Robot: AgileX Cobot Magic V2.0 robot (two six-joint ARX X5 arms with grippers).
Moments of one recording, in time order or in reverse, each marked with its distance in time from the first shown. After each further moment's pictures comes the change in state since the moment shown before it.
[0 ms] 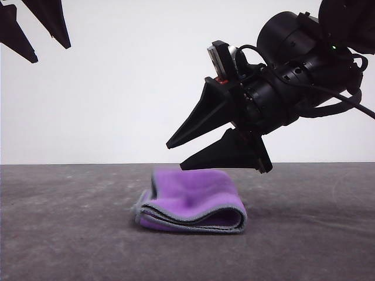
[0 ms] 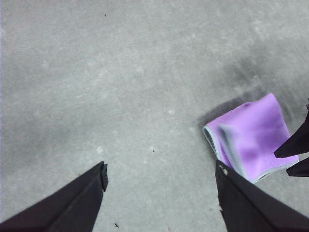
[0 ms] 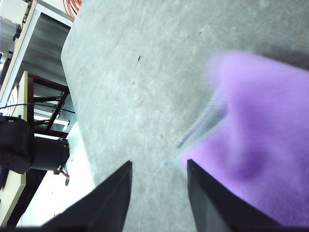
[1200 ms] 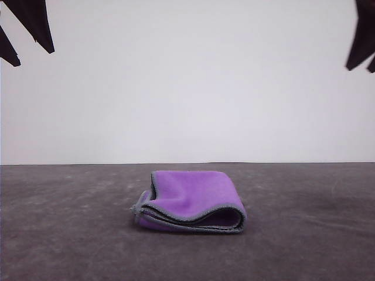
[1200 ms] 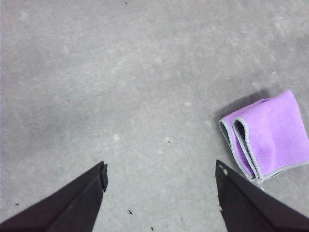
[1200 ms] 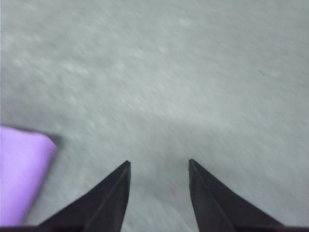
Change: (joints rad) left_arx 0.068 0.000 0.000 -0.032 0.000 0.019; right_arx -0.312 -0.733 0.000 -0.607 0.803 -0.368
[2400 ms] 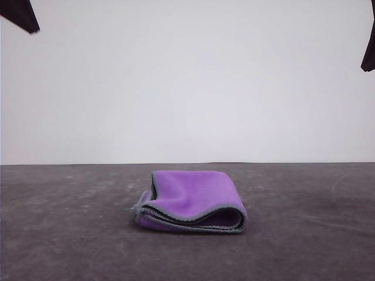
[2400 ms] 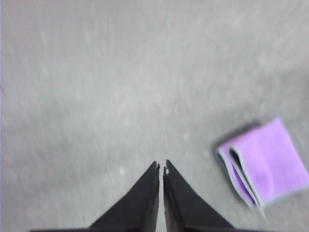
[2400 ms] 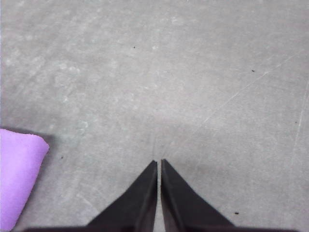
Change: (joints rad) left_arx -0.005 -0.224 -0.161 0.219 -0.006 0.004; right_arx -0.004 0.001 0.000 0.031 -0.002 0.016
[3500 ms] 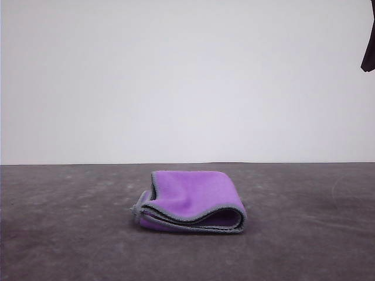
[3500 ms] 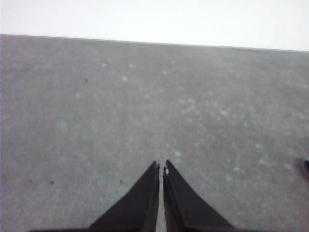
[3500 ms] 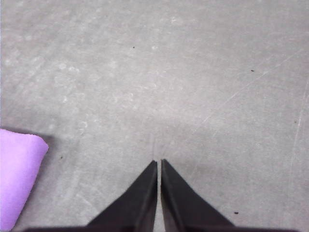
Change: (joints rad) left_arx 0.090 -1.082 -1.171 0.606 -0.163 -0.183; right_arx 0.000 0.000 0.000 0.000 0.000 0.000
